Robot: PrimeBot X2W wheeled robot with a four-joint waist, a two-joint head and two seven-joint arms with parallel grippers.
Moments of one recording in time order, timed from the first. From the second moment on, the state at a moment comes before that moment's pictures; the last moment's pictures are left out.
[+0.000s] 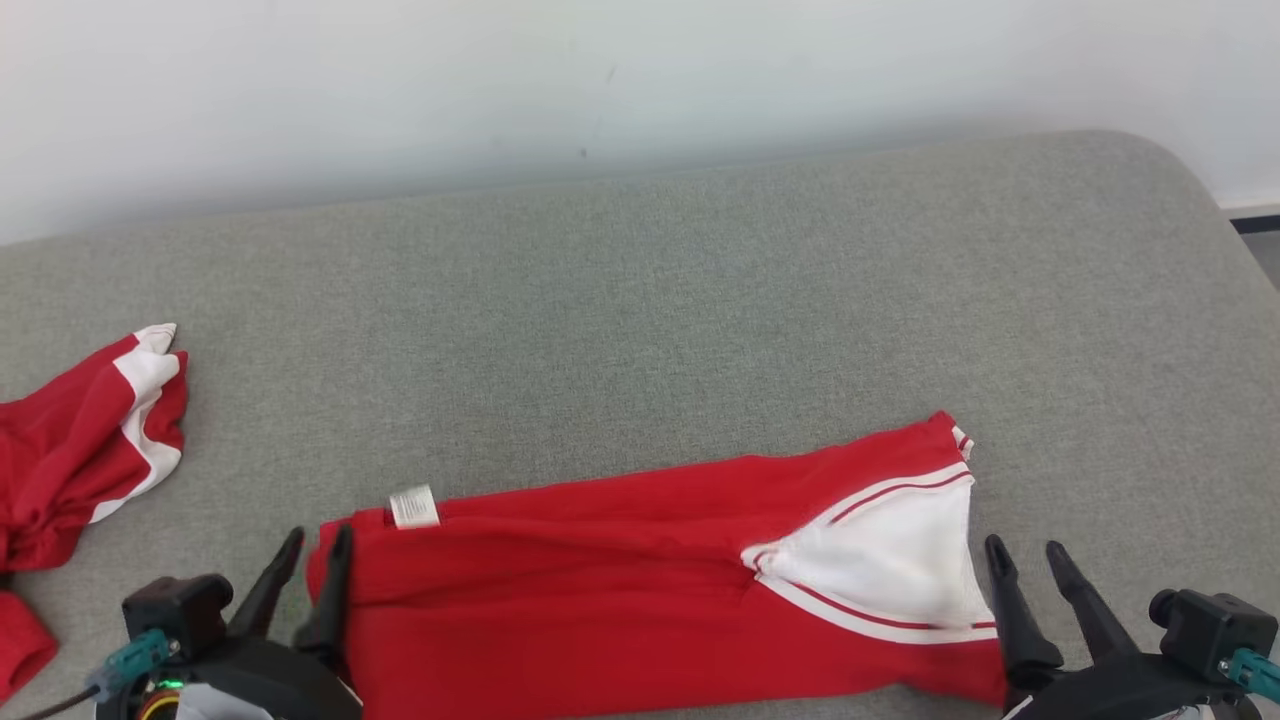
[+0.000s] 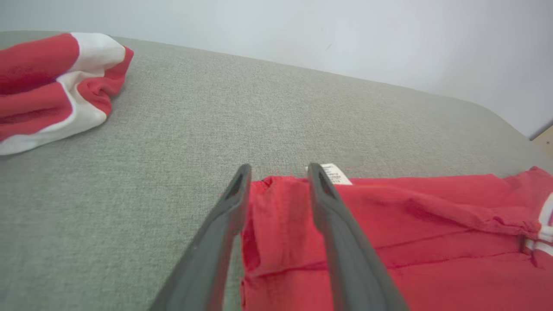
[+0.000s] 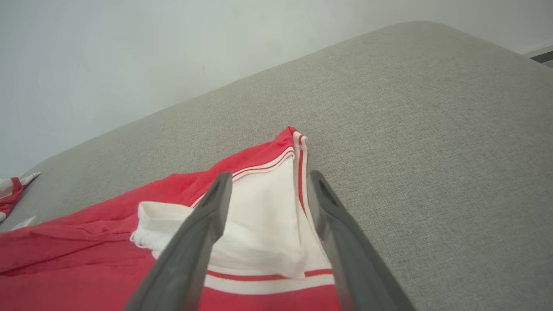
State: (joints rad) left arm -0.32 0.48 -0.56 0.42 -0.90 0.02 -0.26; right arm 0.12 -0.06 -0.15 -0.11 0.34 0.13 0.16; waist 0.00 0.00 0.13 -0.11
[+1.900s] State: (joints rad) left arm 0.09 0.14 0.10 0.21 -0.17 -0.12 -0.26; right arm -0.32 -0.32 -0.03 0.88 0.29 0.13 0.11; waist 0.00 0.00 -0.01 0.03
